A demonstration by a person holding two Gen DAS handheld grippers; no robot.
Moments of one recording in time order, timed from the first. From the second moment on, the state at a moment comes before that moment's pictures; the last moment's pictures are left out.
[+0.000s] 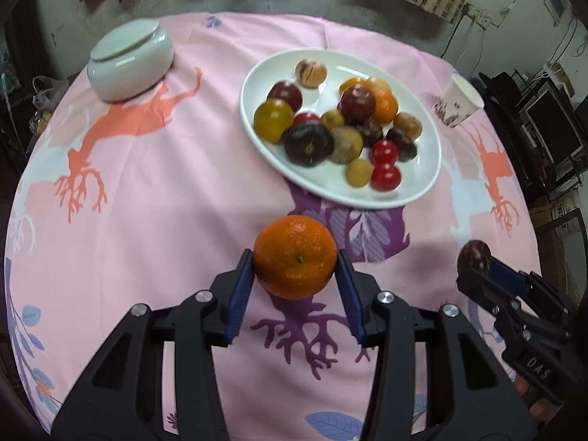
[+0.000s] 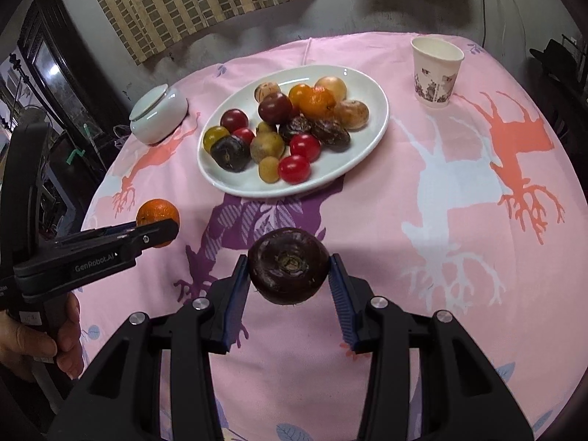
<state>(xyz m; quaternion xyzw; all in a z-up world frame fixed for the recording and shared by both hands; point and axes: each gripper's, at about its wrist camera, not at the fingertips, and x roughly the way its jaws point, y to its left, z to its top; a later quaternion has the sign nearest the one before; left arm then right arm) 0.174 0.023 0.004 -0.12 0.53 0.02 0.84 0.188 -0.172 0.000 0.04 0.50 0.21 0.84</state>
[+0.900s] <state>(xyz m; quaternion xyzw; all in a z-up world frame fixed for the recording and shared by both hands) 0.294 0.026 0.010 -0.07 0.50 0.06 0.86 0.329 -0.139 -0.003 0.07 0.48 0.17 0.86</state>
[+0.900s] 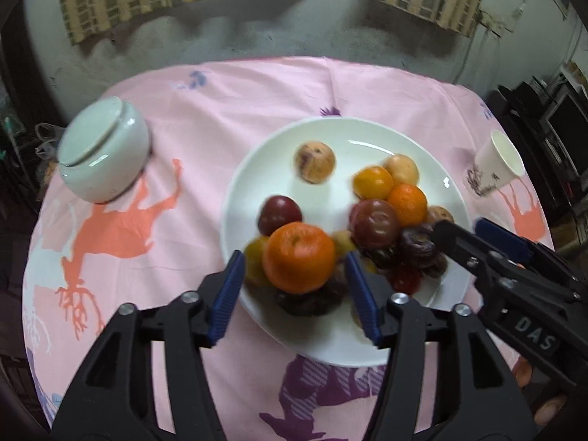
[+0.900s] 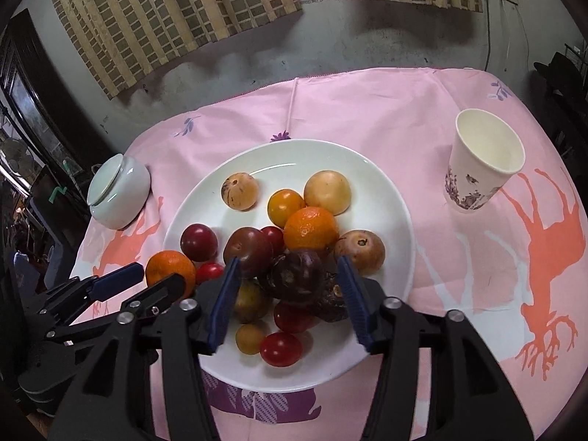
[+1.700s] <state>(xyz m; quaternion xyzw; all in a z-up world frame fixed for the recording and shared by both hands) 0.155 0.014 0.037 -0.08 0.51 0.08 0.85 0.179 -0.194 0.023 0.05 0.49 0.16 0.85</state>
